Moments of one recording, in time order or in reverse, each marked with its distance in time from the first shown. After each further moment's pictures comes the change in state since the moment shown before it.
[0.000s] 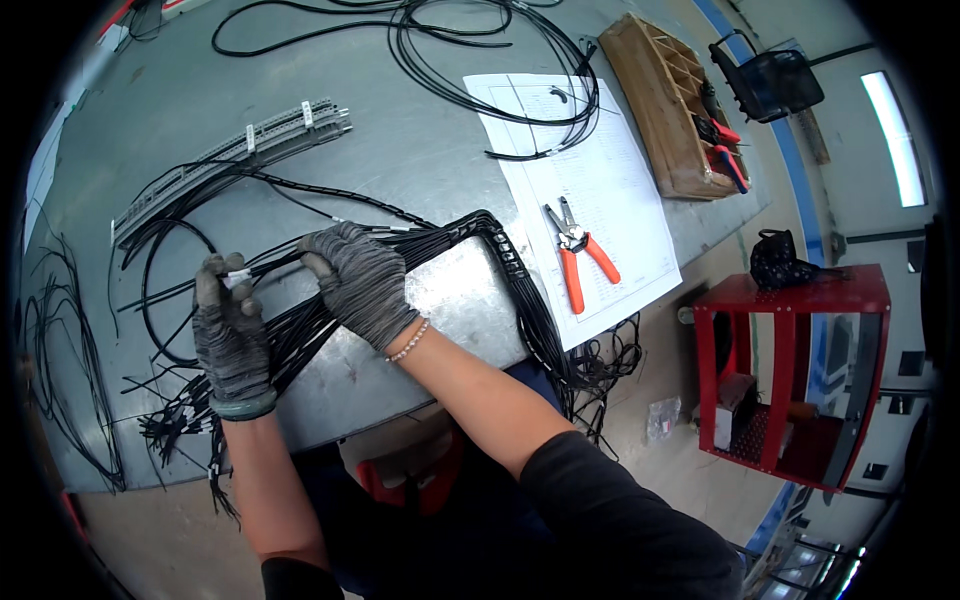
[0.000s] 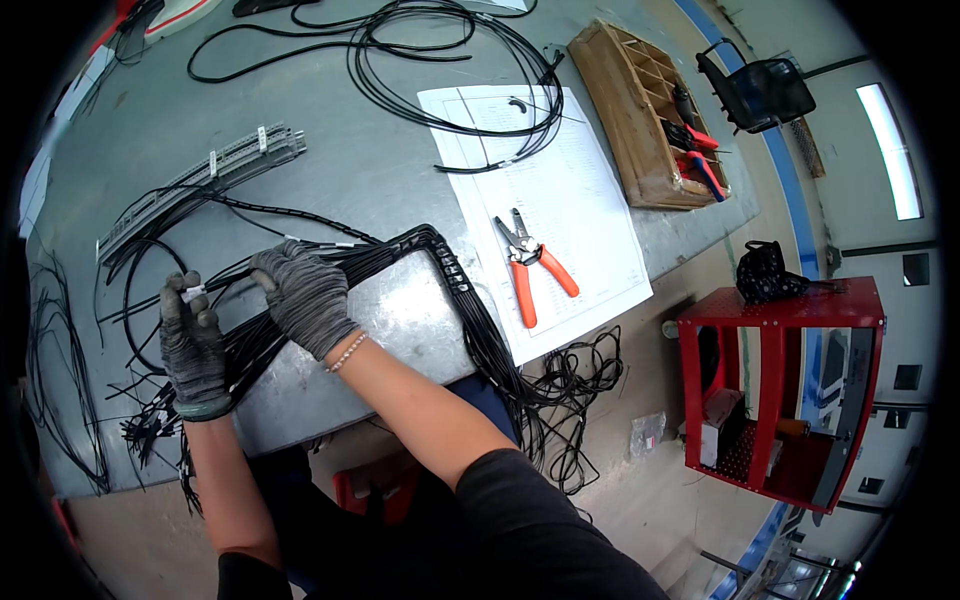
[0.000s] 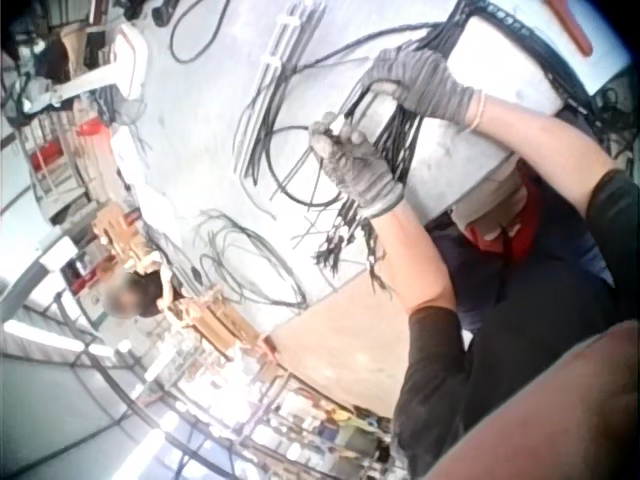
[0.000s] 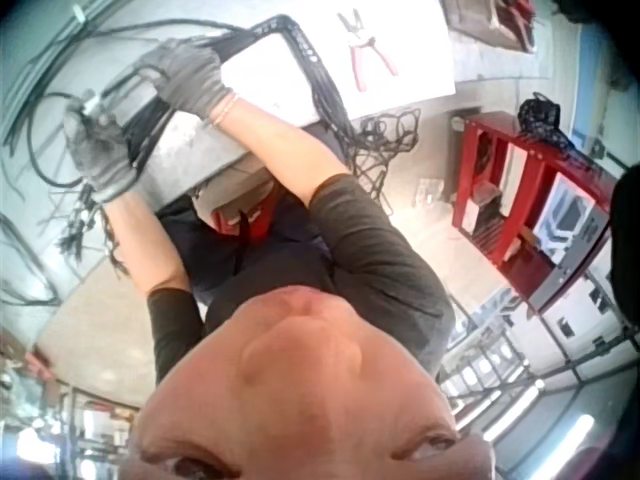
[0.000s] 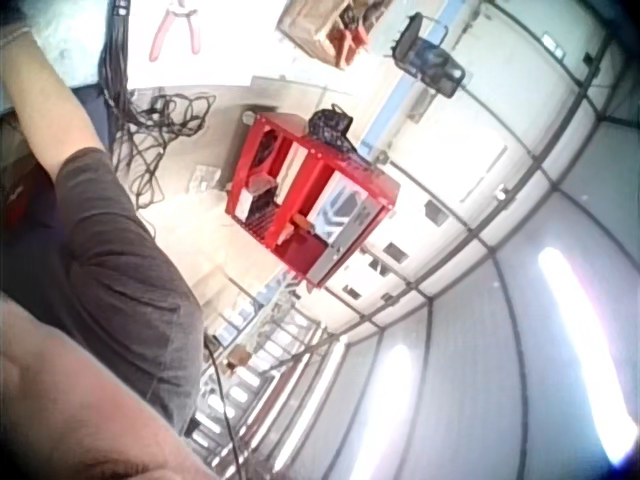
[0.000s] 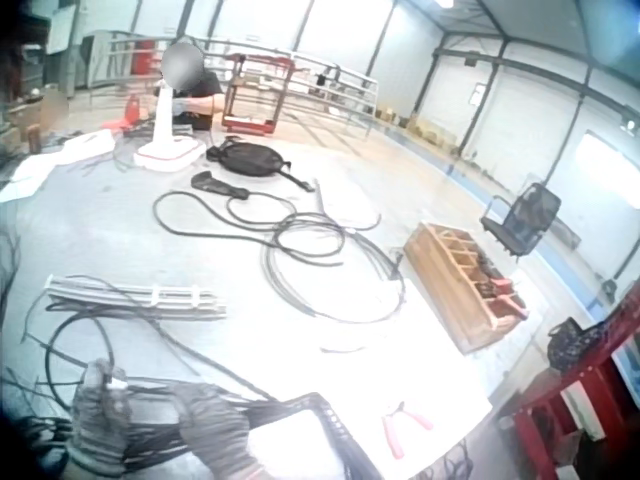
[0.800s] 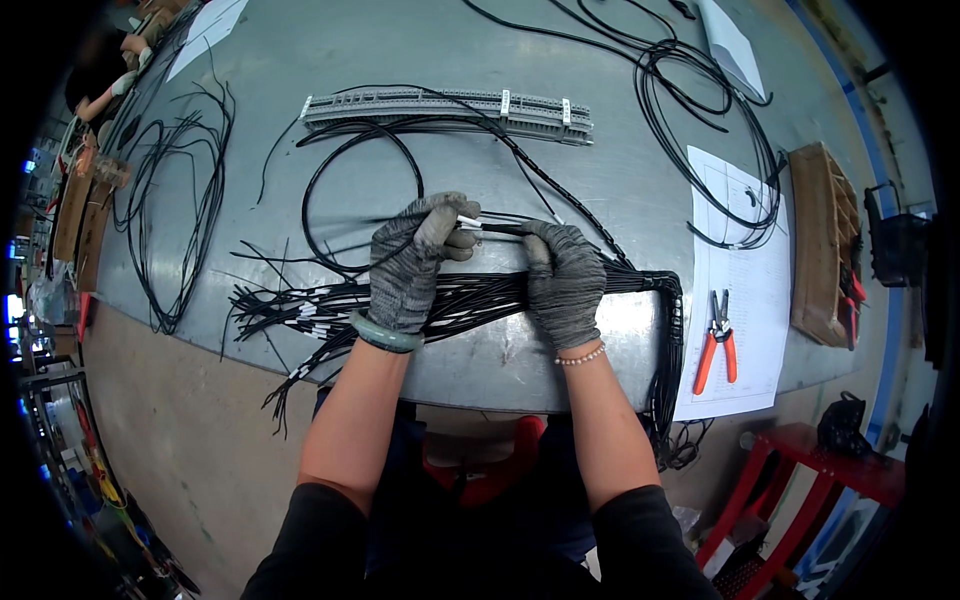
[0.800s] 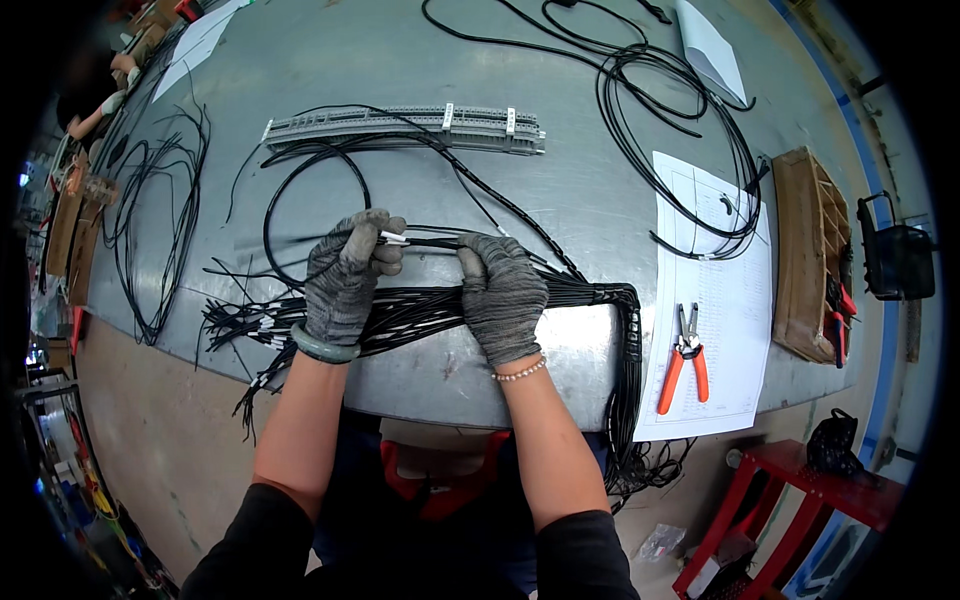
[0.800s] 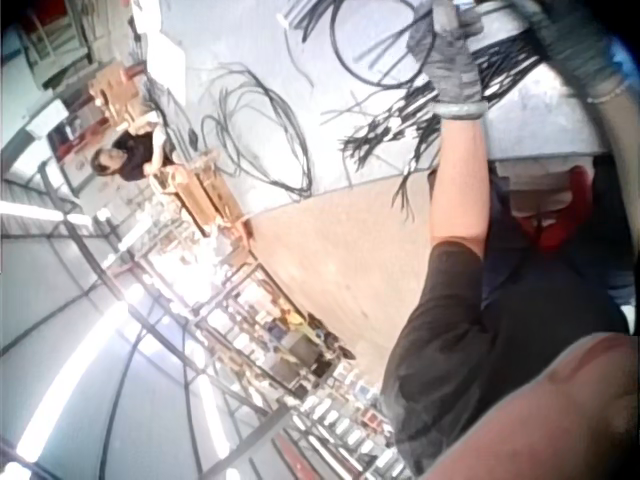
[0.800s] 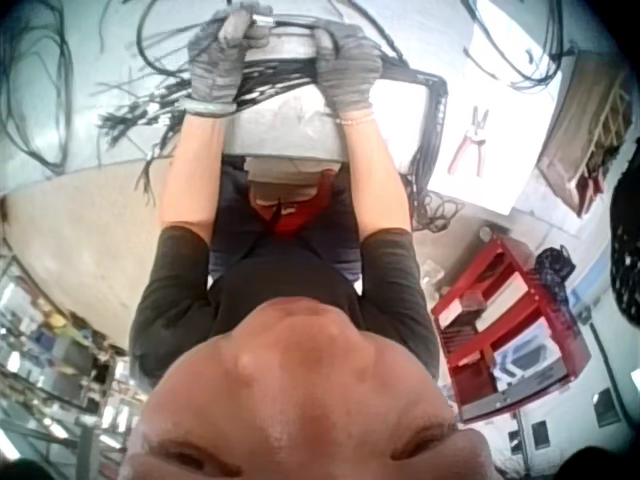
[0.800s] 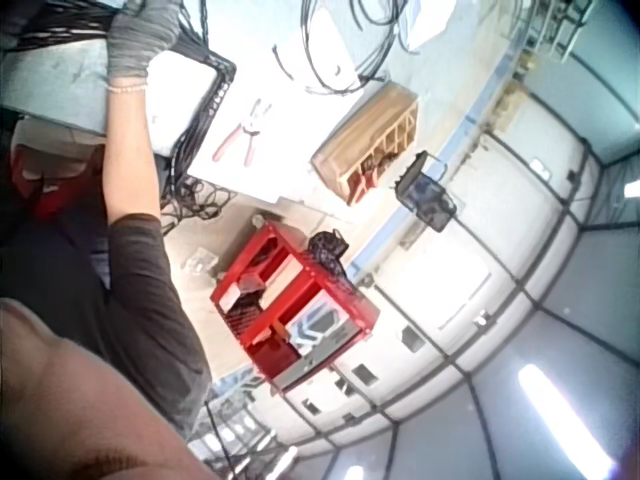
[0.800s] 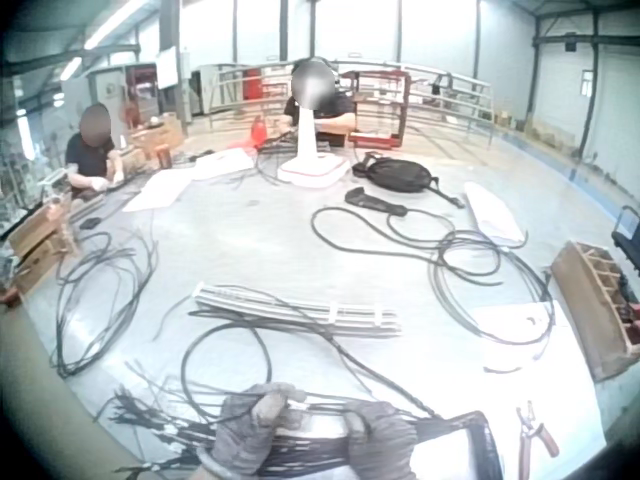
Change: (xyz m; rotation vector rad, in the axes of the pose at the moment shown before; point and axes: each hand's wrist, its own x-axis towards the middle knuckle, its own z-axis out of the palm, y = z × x) left_hand -0.007 0.015 0.008 0.369 0.074 0.018; right_hand 0.005 -0.010 -0.005 -0.127 -0.048 -0.026
